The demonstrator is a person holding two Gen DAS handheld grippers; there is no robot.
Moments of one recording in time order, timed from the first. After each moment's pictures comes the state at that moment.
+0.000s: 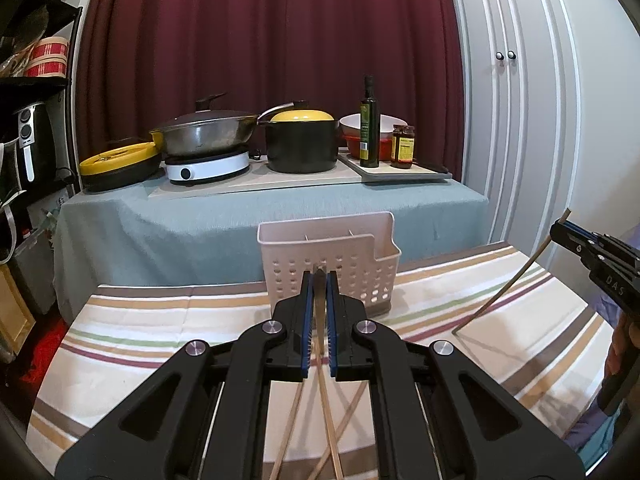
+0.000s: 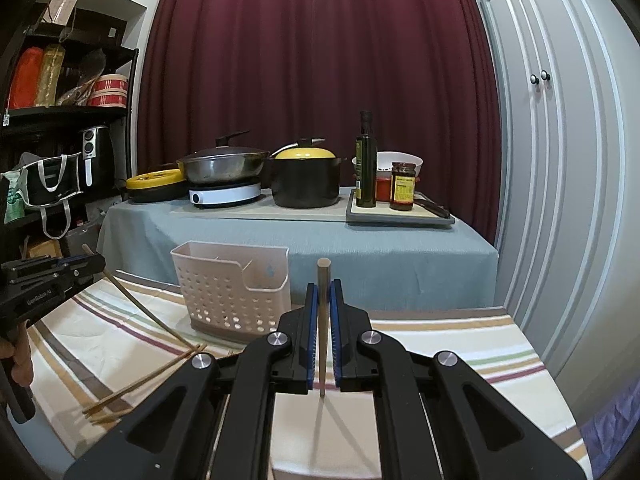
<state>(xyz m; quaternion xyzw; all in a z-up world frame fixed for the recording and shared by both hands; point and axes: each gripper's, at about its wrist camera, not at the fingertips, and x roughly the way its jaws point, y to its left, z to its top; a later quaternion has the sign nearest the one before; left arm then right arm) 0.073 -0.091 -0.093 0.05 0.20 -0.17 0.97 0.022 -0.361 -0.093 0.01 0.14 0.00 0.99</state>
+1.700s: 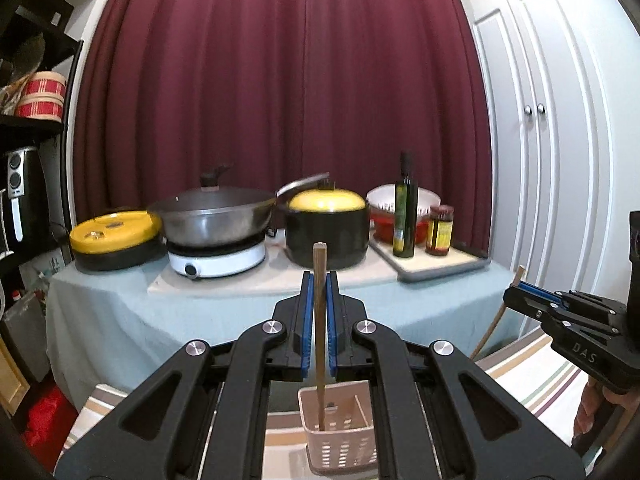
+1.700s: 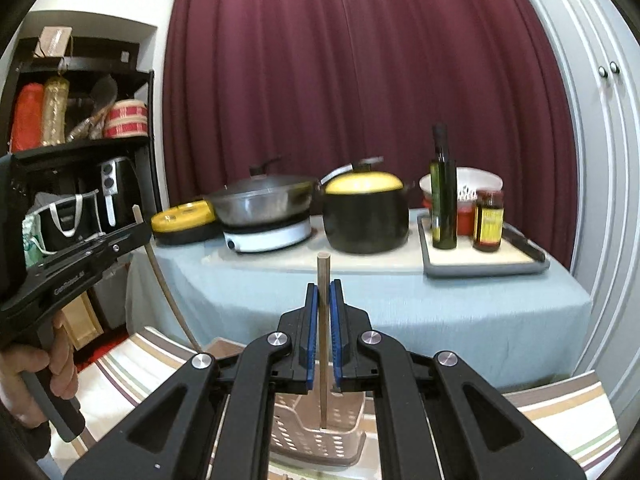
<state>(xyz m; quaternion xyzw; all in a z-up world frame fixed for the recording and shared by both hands) 0.206 -0.088 -0.021 0.03 0.10 -0.16 0.98 0.171 -0.318 -0.047 0.05 0.13 0.09 0.99</state>
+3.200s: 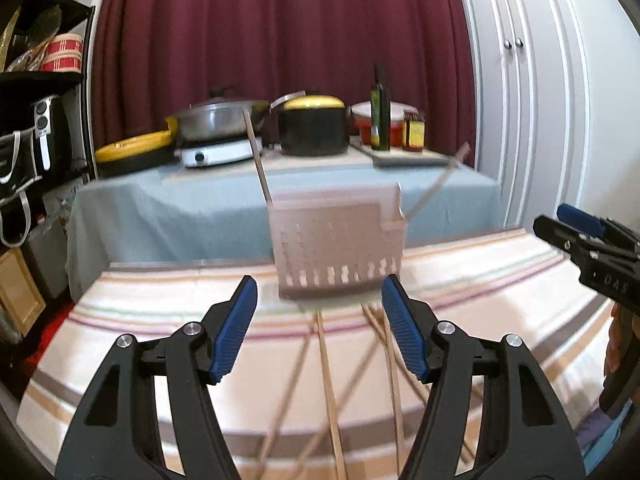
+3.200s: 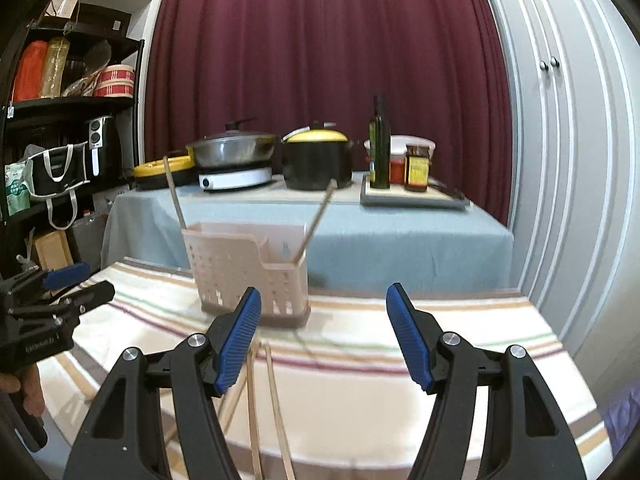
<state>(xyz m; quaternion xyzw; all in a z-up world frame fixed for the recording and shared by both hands) 0.043 -0.097 -0.137 0.05 0.21 -0.14 0.97 0.023 -0.347 -0.122 0.02 0.16 0.01 0.99</state>
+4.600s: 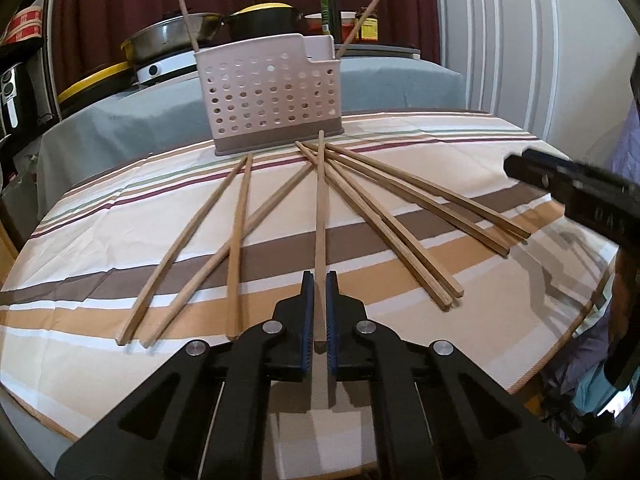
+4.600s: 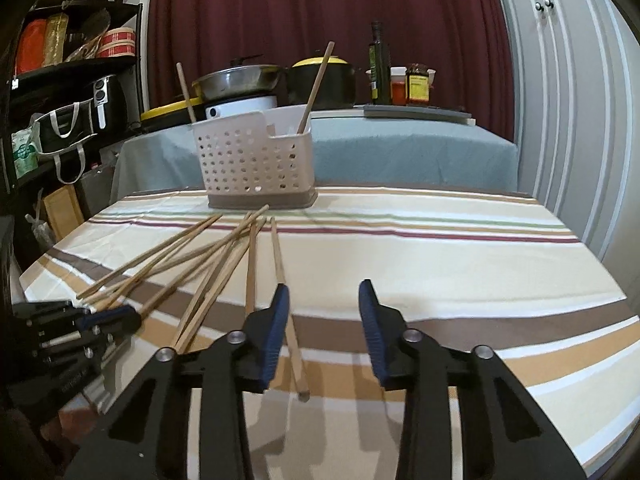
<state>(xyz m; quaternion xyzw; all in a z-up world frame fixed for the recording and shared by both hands) -0.016 -0.126 -0.253 0.10 0.32 -0.18 0.93 -0.023 -0.346 -0.219 0.03 0.25 0.03 0.97</state>
